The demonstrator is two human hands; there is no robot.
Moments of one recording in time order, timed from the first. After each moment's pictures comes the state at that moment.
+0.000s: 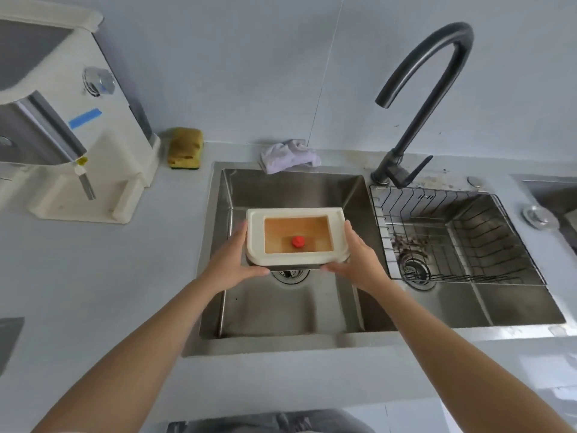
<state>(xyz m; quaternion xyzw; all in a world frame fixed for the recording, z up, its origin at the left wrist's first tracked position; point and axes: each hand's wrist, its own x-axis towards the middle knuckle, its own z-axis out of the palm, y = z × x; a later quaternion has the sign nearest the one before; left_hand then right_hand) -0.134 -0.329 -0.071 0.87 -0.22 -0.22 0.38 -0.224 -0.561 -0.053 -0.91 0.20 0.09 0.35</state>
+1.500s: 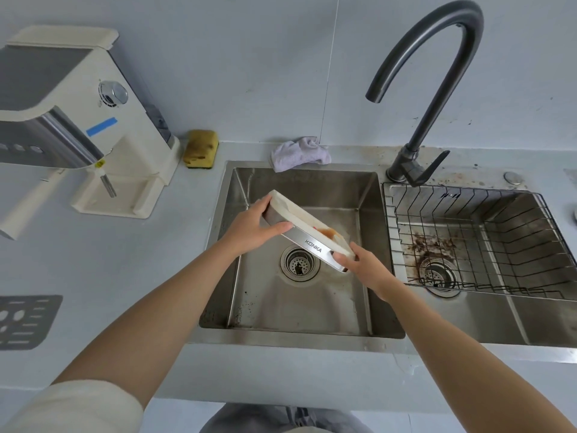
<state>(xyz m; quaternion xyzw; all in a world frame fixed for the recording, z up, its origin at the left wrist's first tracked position) -0.121 -0.388 -0.022 0.89 -0.14 -0.23 0.36 -0.227 -0.600 -0.077 -0.80 0.21 0.20 0.52</state>
